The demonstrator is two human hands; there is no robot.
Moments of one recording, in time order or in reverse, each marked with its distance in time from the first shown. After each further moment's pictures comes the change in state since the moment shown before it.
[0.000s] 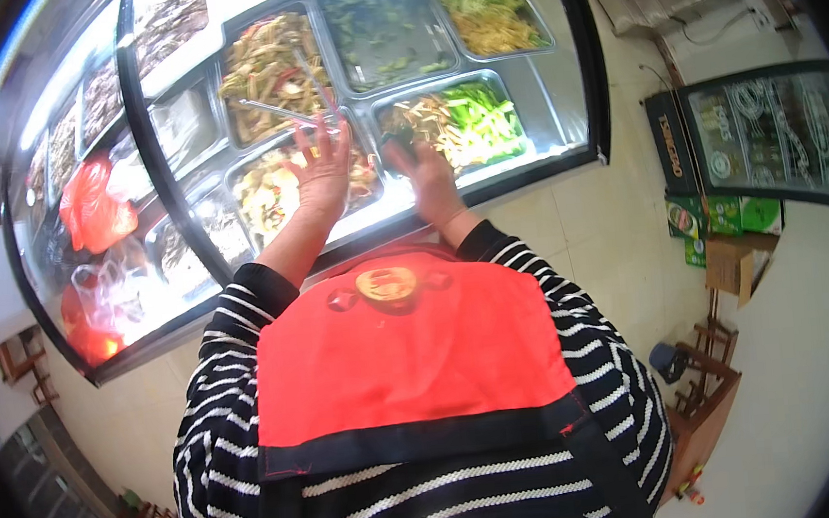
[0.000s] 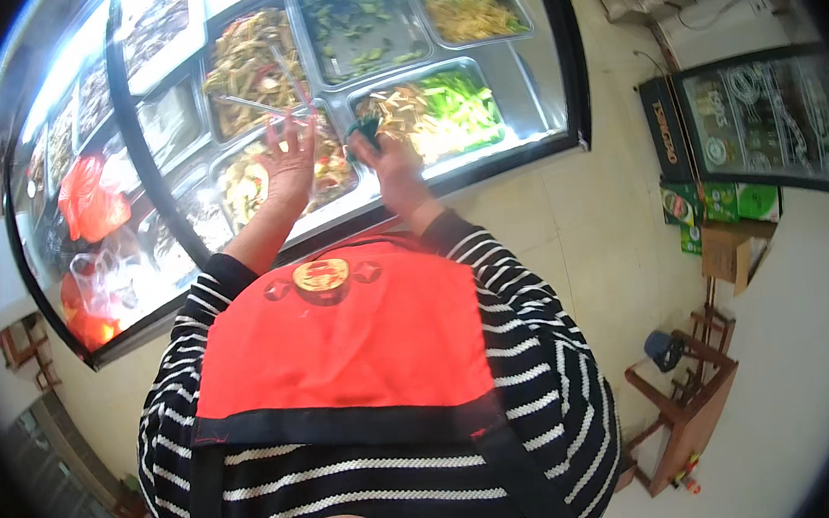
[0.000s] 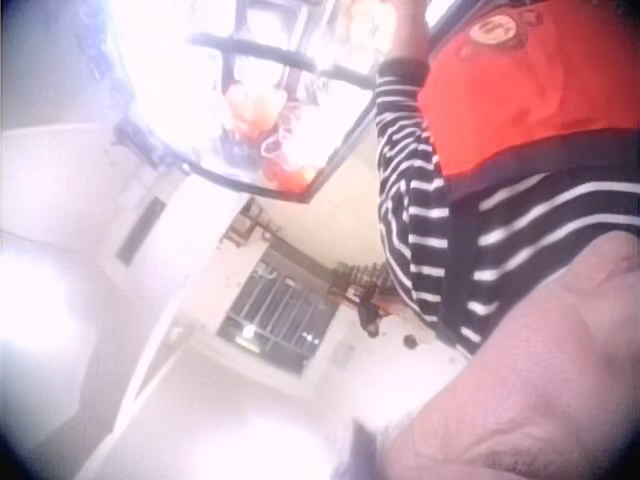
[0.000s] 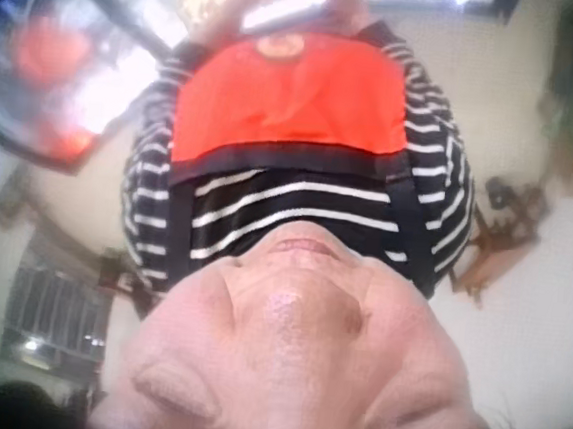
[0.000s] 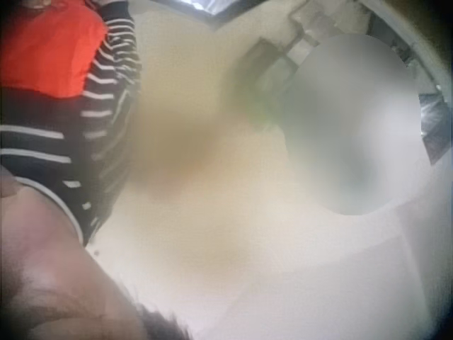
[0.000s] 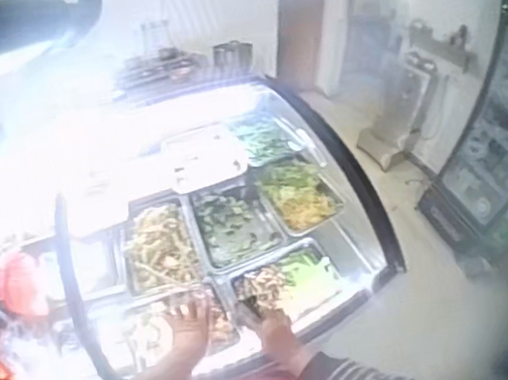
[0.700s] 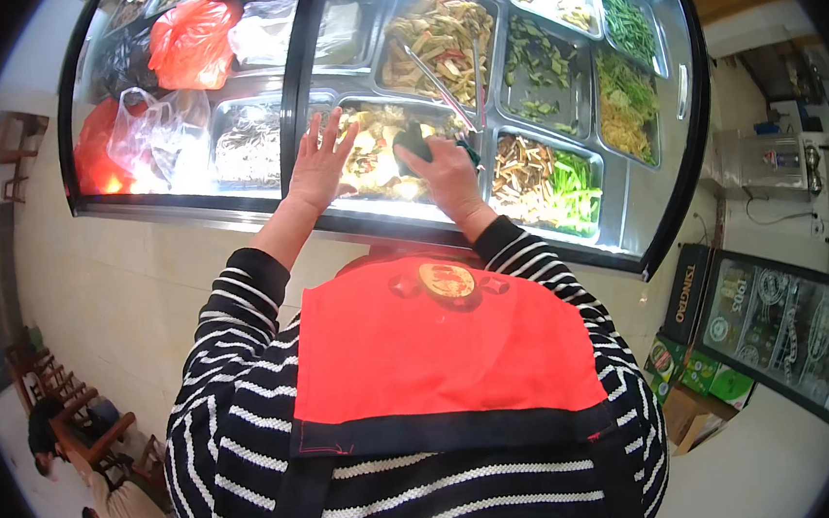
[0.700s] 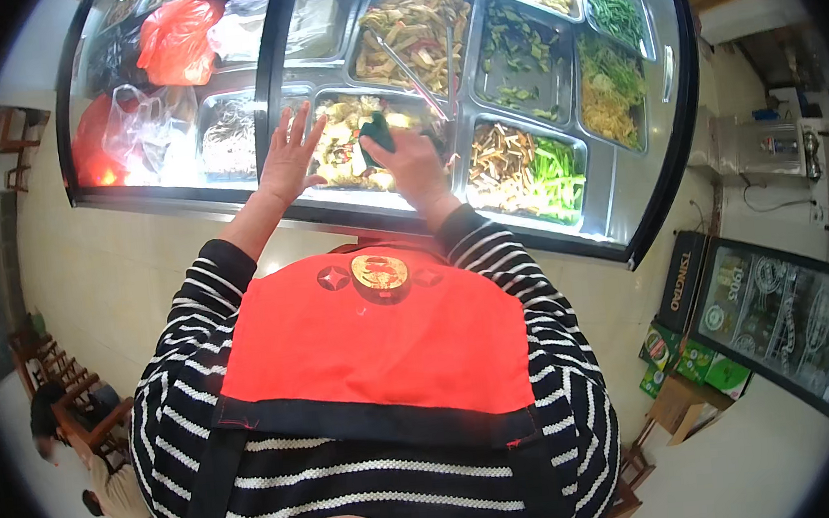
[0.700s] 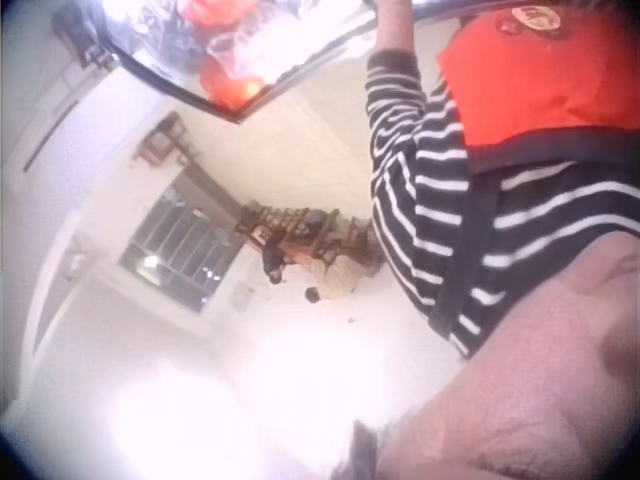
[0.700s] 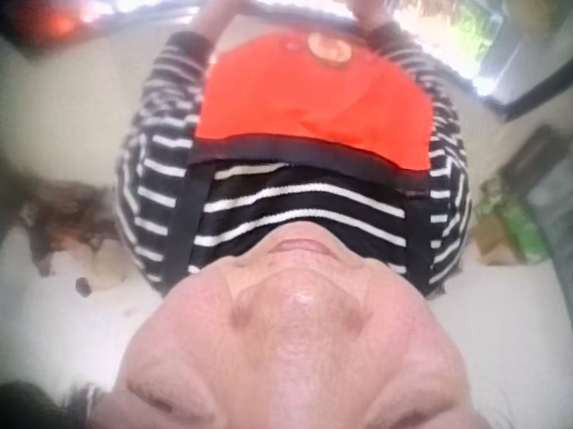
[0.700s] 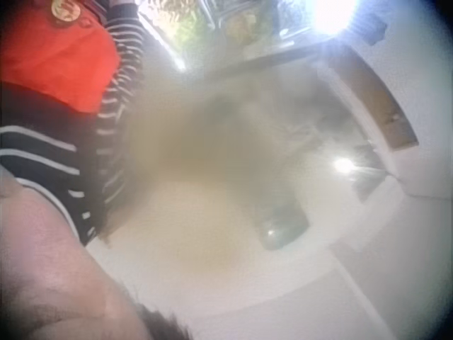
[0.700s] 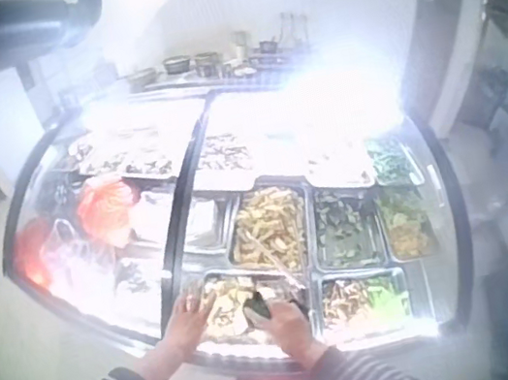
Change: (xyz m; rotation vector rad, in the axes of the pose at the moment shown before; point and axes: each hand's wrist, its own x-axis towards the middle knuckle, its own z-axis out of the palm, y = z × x) left_hand -0.133 -0.166 0.045 -0.183 0.029 -0.207; right_hand 0.063 -0.111 0.097 -0.246 -0.292 -0.644
